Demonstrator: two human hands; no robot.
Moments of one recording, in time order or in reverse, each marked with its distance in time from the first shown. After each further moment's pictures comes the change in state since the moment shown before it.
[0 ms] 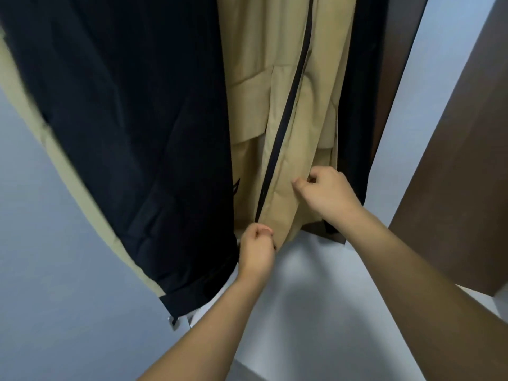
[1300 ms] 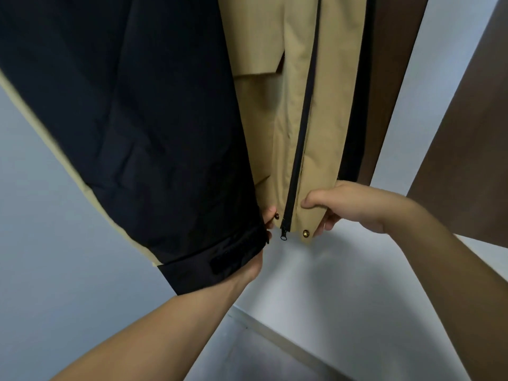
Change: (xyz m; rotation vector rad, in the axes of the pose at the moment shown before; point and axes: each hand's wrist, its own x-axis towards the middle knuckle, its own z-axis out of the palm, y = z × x) left_hand -0.017 -0.056 -0.028 -0.264 -0.083 -0.088; right_hand -0.057 0.056 0.009 0.262 -0.731 0.191
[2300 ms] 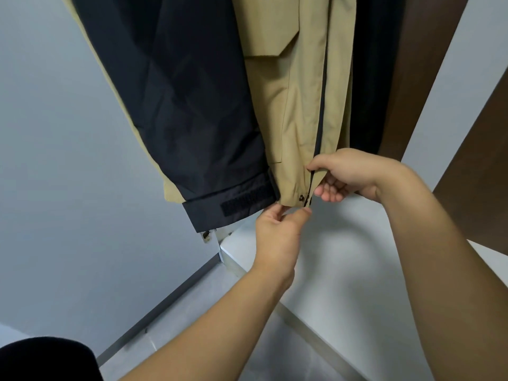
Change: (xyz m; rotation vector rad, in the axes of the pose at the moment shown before) left_hand -0.125 0.011 0.088 -0.023 0.234 0.150; right_hand -0.021 -0.010 -0.018 -0.043 -0.011 -0.004
